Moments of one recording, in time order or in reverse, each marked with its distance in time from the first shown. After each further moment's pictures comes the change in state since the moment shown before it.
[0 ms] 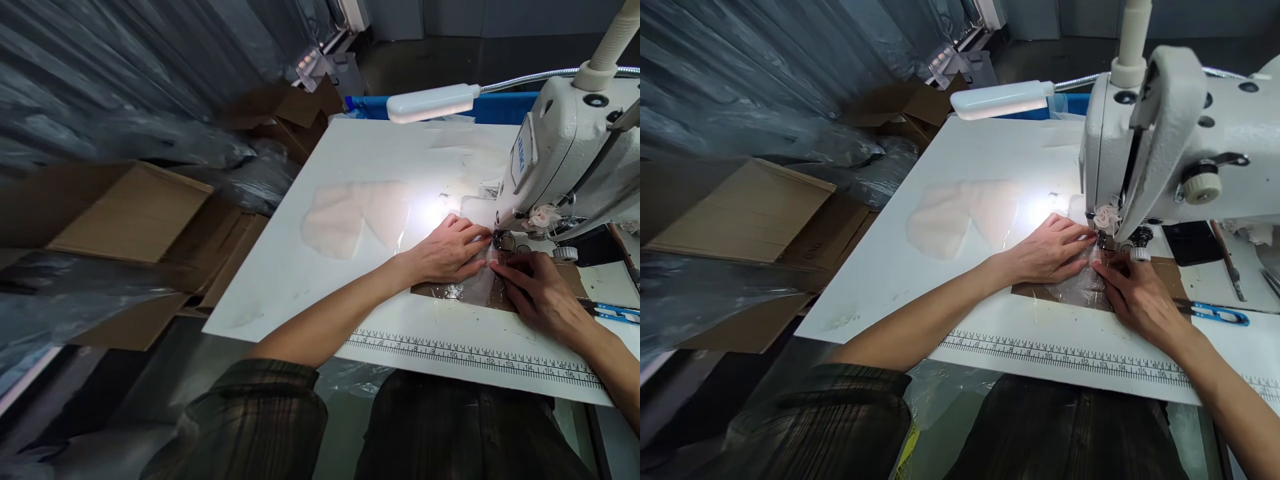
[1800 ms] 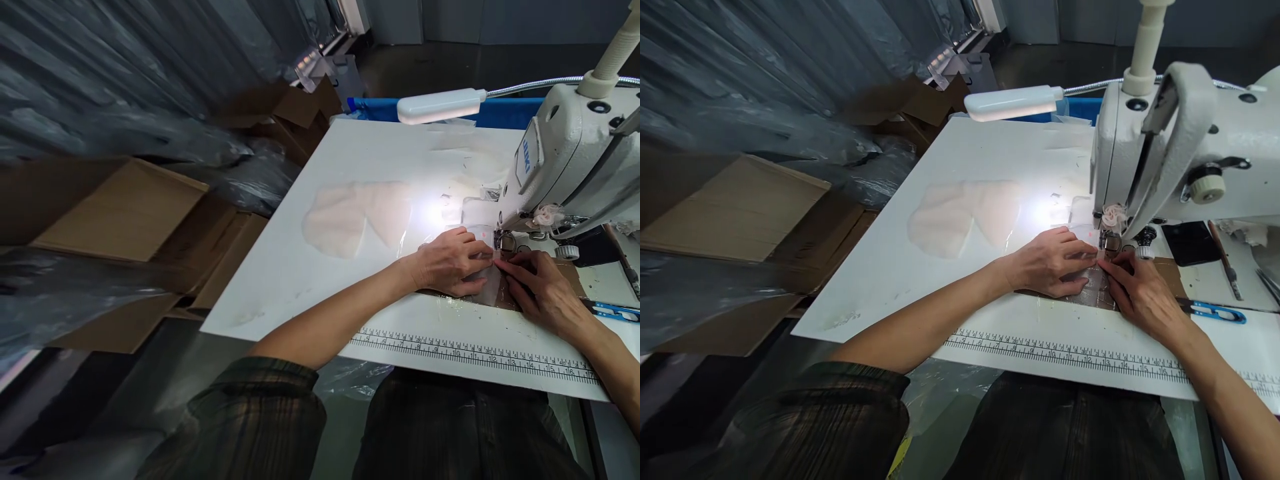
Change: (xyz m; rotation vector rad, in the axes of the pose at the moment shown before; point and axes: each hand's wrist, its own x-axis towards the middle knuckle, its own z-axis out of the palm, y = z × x) left_hand -0.006 0.005 0.004 0.043 0.116 0.210; right_hand -0.001 0.003 0.001 -0.024 -0.015 0.035
